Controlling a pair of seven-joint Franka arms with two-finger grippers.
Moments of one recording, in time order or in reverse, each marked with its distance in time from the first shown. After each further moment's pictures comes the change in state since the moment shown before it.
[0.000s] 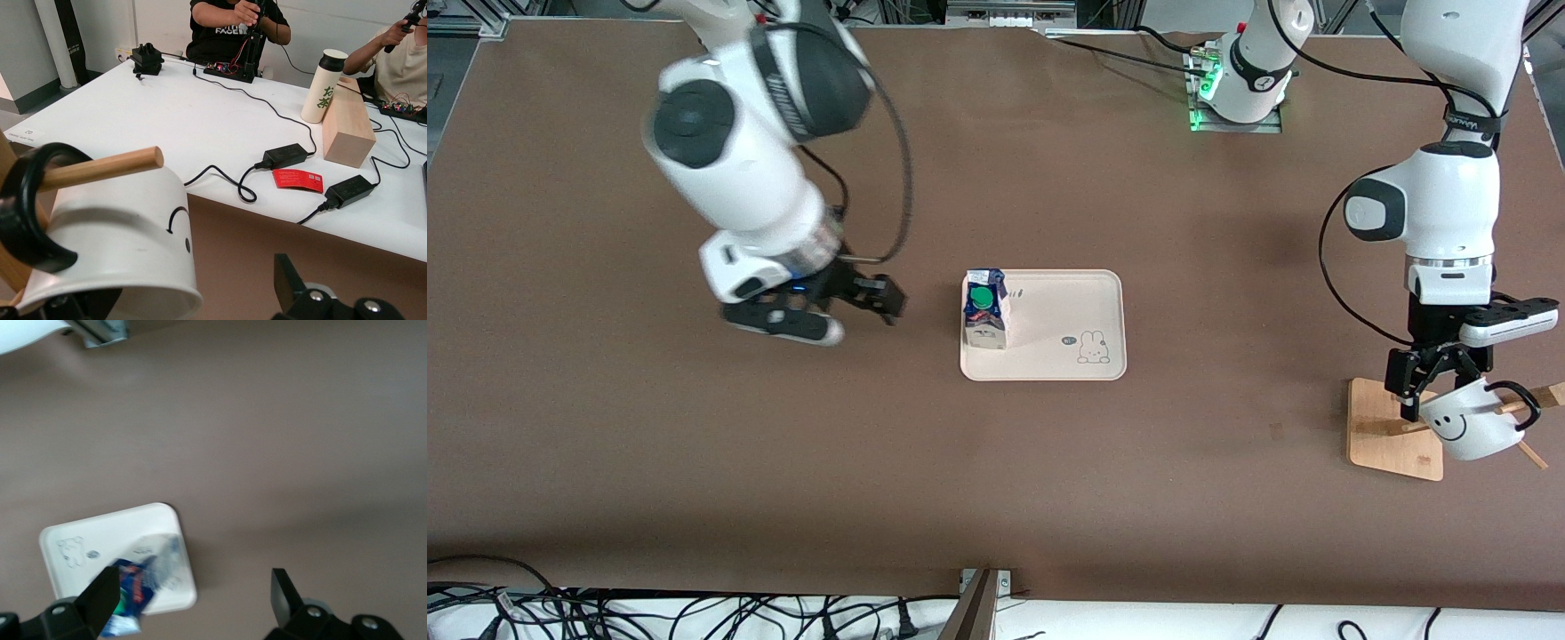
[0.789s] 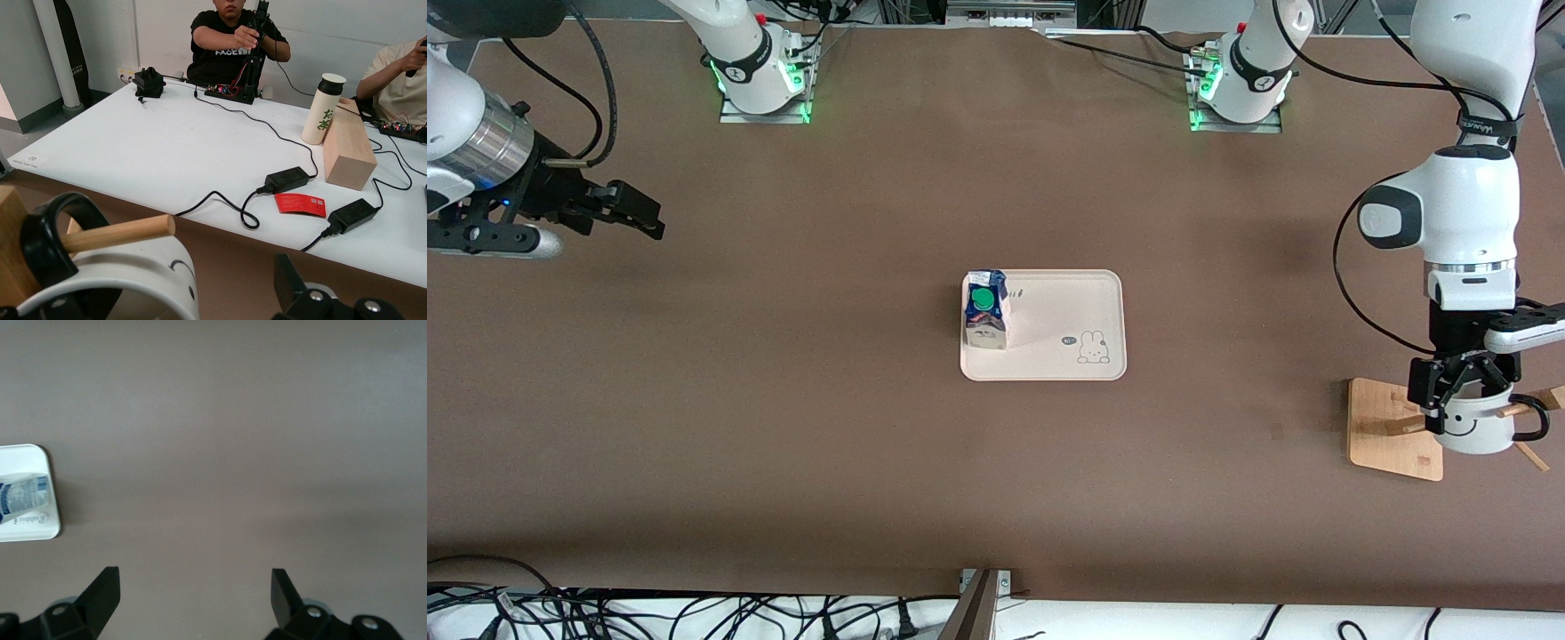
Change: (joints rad) left arm 0.015 0.012 0.004 0.066 0.014 0.003 0.004; right arm -0.509 -0.412 0.318 -0.369 -0.227 -0.110 -0.352
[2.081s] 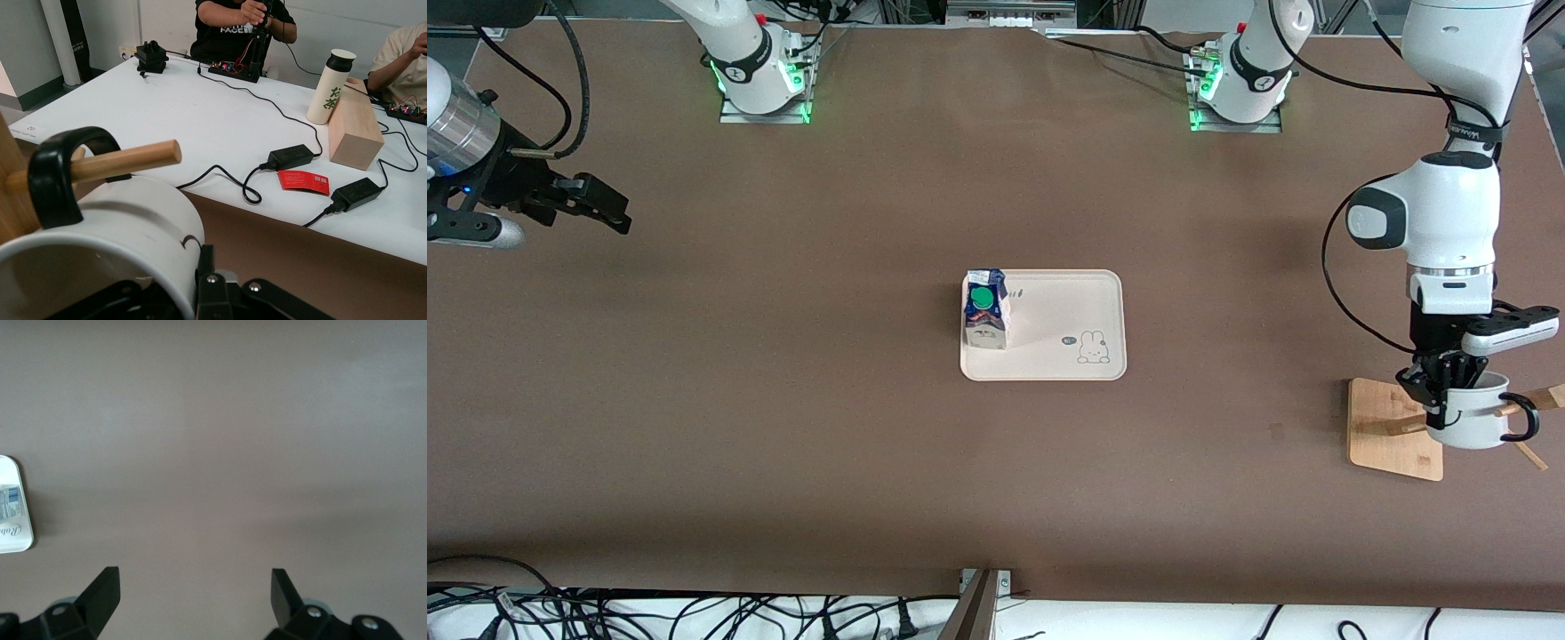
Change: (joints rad) left arm 0.000 0.018 -0.012 -0.045 -0.001 0.006 -0.041; right arm -0.024 -0.010 -0.012 0.016 -0.050 -0.007 -0.003
